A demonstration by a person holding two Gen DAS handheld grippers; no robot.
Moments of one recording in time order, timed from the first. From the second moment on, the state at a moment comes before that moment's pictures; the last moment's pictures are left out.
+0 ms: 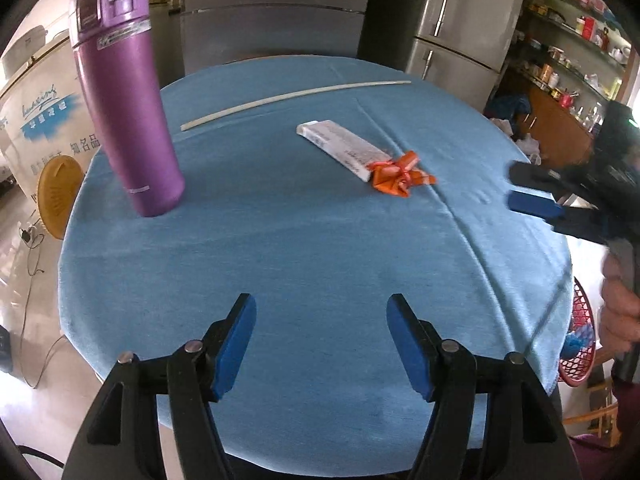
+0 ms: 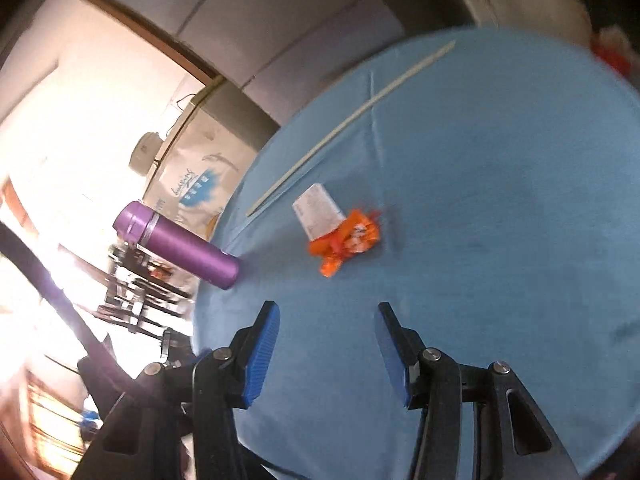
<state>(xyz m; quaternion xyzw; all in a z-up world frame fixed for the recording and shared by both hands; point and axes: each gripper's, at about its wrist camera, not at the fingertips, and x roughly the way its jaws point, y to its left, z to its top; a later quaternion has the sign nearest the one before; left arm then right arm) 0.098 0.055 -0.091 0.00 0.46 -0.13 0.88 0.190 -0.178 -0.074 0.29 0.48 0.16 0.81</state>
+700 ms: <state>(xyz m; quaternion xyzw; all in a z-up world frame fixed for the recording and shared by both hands) 0.123 0.085 -0.085 -0.02 0.45 -0.13 0.88 0.286 -0.133 -0.145 0.32 0.53 0.04 0.78</state>
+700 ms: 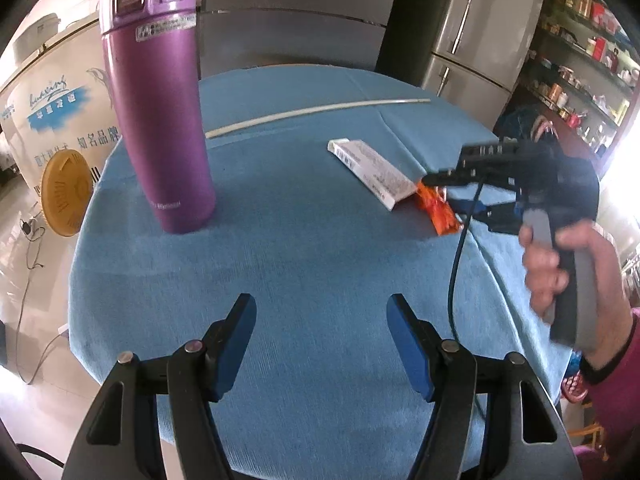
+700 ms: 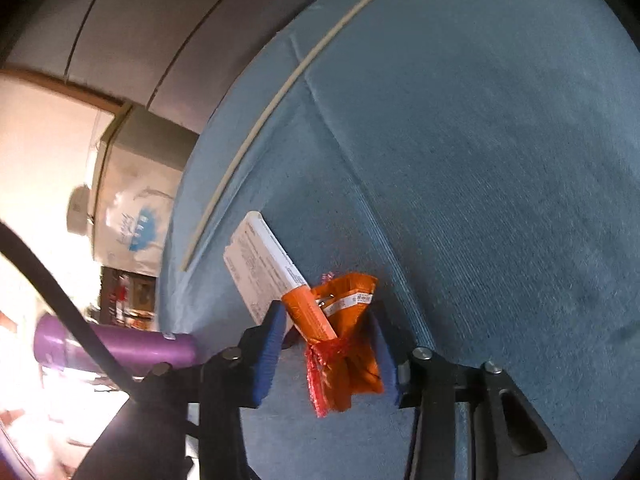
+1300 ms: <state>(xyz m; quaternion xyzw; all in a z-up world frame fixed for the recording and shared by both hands) 0.256 0.000 -0.088 -0.07 0.52 -0.11 0.84 0.195 -0.204 -0.103 0.27 0.48 0.04 0.84</state>
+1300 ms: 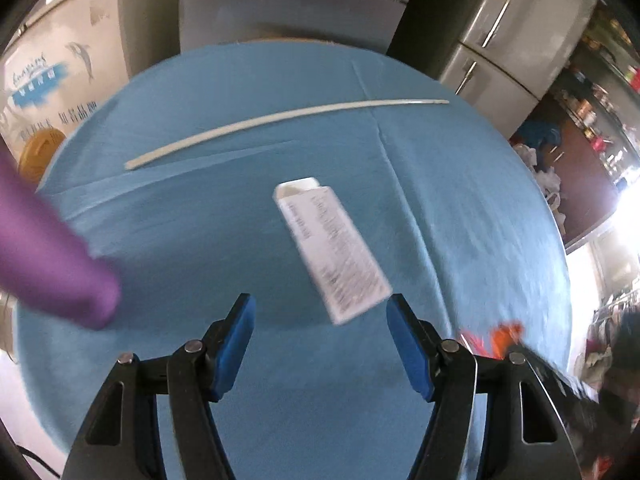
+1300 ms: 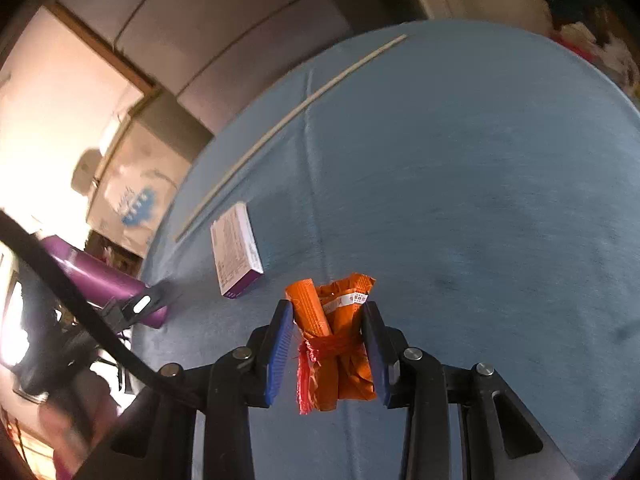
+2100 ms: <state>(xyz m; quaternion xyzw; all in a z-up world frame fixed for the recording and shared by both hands) 0.250 -0.049 -0.092 -0.04 0.50 -0.09 0.86 0.076 -0.272 -0.072 0.29 0.38 0.05 0.88</state>
